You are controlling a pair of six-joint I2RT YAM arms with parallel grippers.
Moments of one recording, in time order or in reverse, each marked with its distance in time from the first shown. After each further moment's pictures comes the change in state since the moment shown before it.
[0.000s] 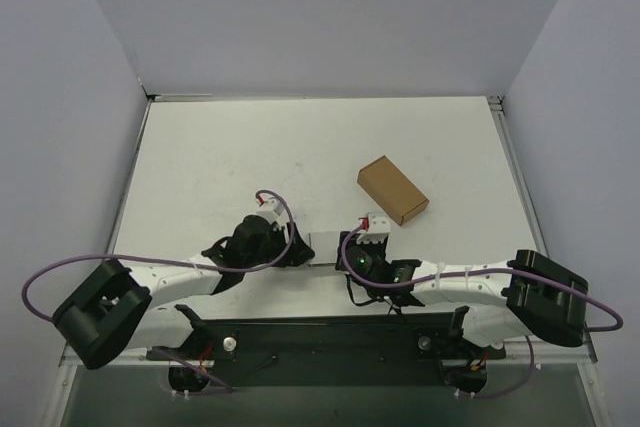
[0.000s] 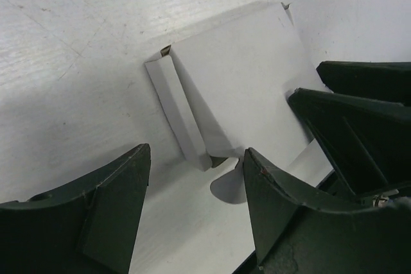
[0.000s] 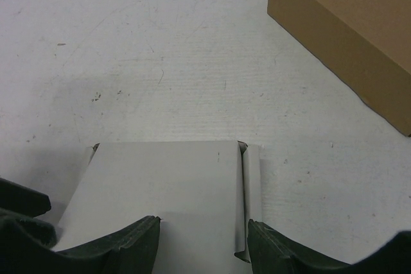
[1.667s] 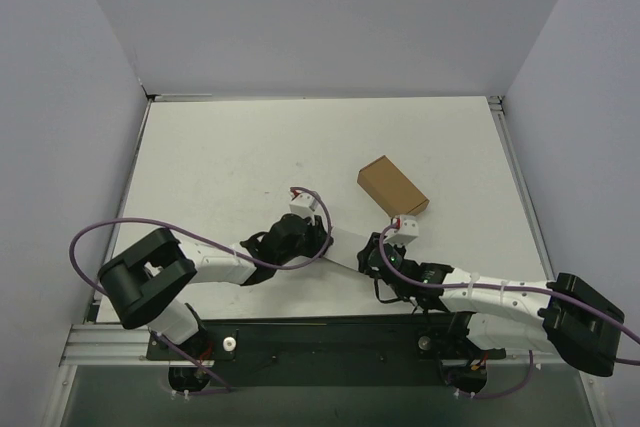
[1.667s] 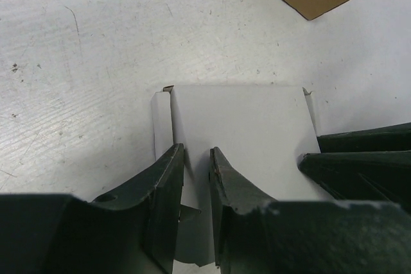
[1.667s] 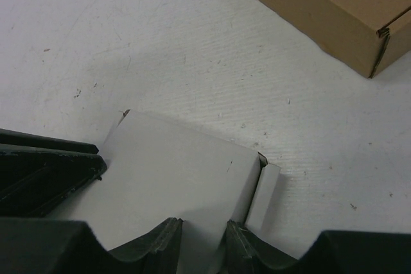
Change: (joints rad) left arm -0.180 0.323 0.179 0.211 -0.250 0.112; right arm -0.123 -0.220 -0.158 -0.054 -0.206 0.126
